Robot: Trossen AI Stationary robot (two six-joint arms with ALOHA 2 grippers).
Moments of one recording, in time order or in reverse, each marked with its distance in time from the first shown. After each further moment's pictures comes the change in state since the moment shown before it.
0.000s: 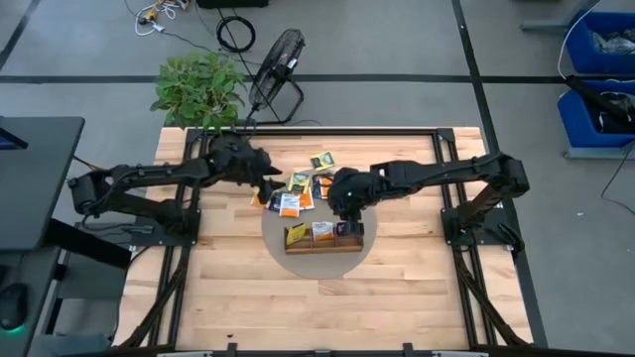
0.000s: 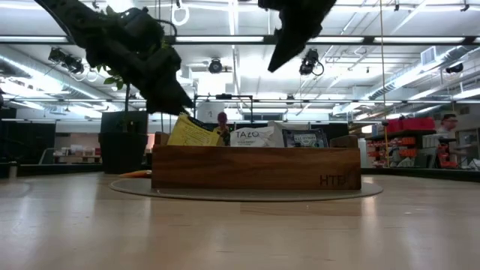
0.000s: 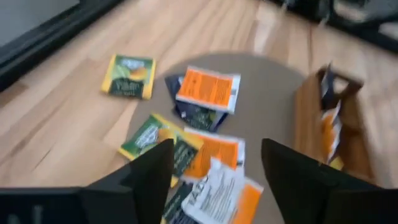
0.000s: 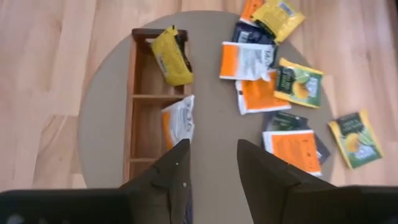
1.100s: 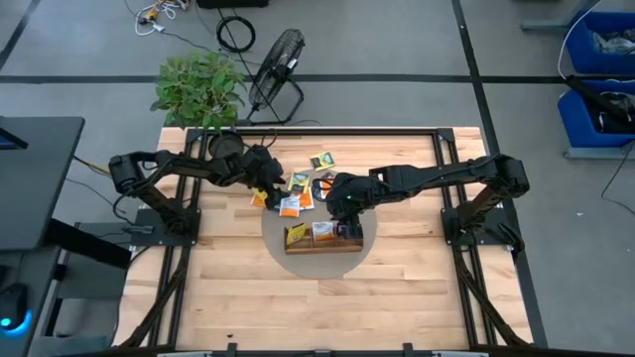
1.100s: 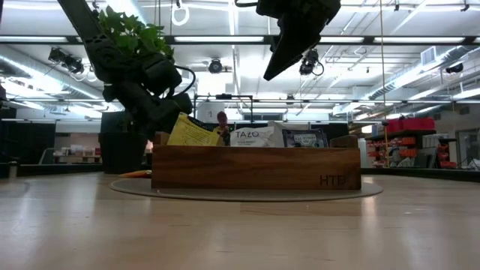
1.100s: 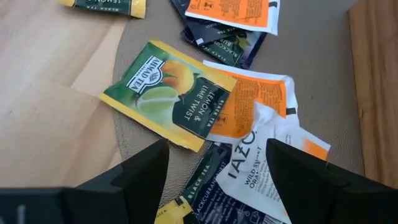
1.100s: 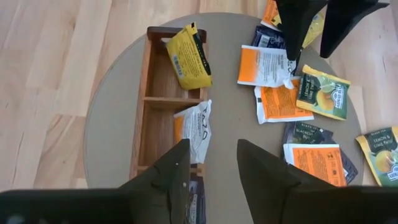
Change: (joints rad) left arm 0.054 0.354 -0.001 0.141 0.090 0.128; right arm 0.006 0.000 -0.082 0.117 -0.052 -0.027
